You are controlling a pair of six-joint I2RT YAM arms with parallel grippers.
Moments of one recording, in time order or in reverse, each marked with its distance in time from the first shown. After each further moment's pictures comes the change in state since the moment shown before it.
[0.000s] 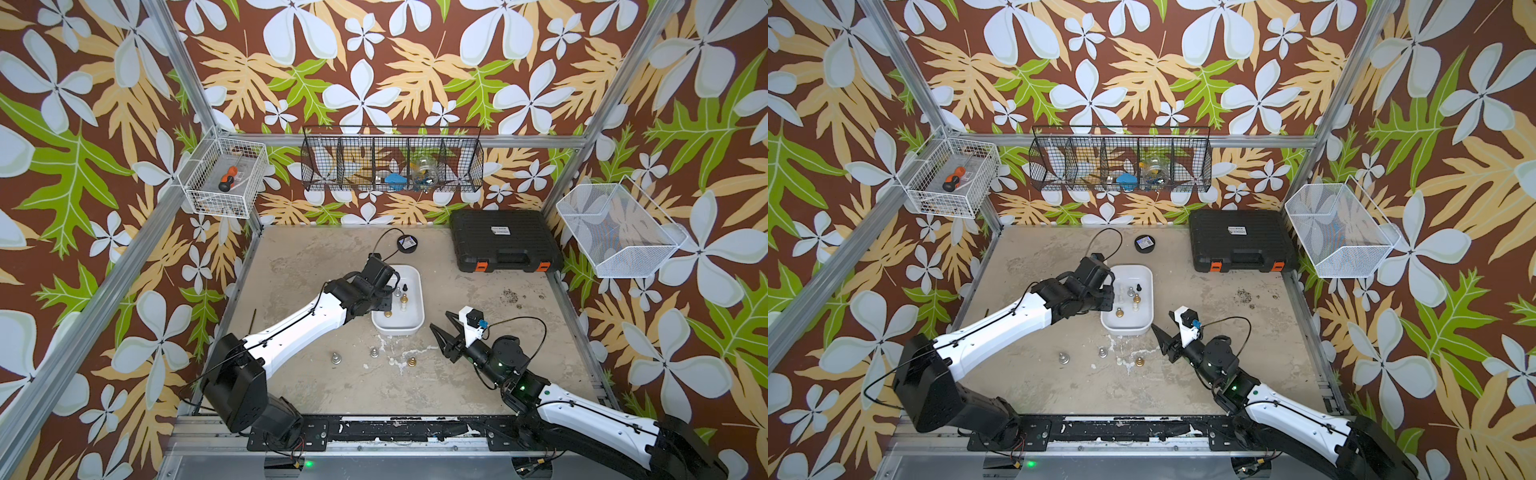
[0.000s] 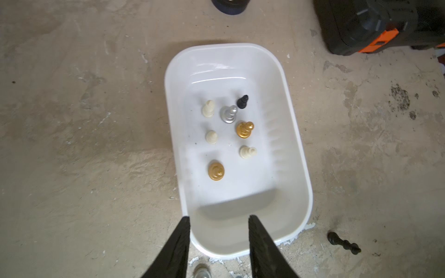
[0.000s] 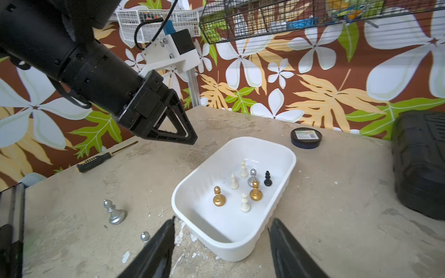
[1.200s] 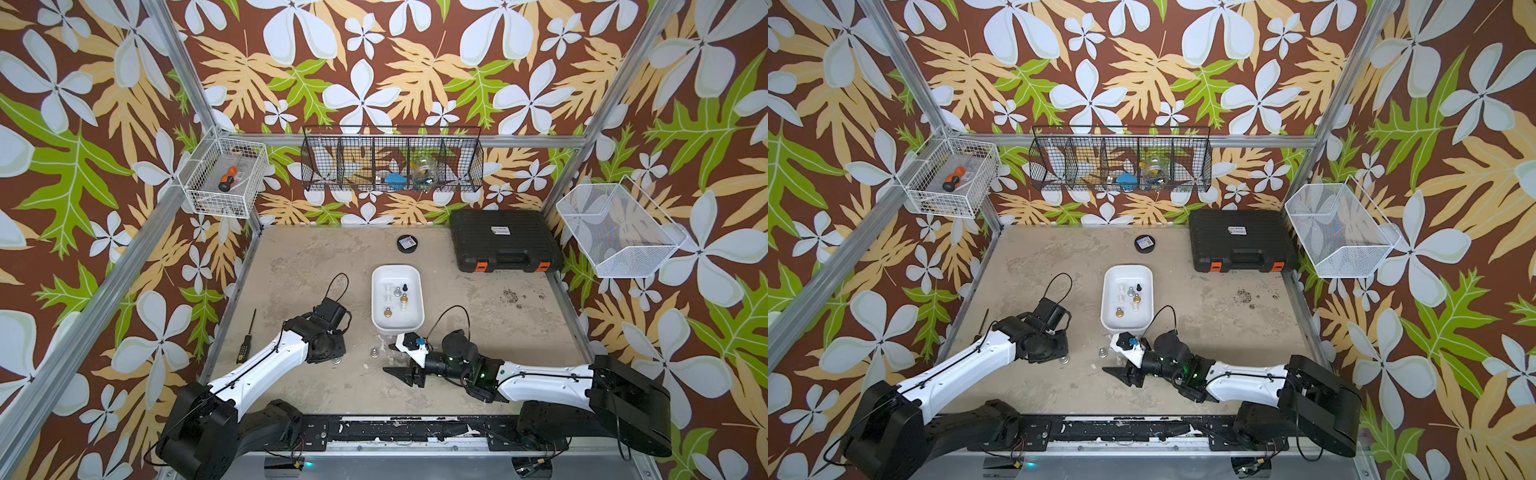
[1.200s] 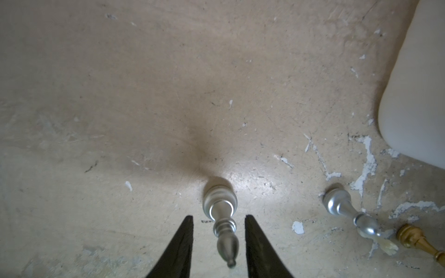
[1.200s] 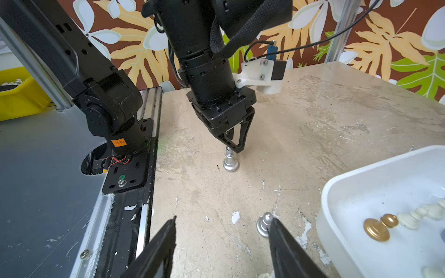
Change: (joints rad) left arm 0.206 -0.278 -0.493 -0.142 0.131 -0.165; right arm 0.237 0.449 0.242 -0.013 -0.332 -0.159
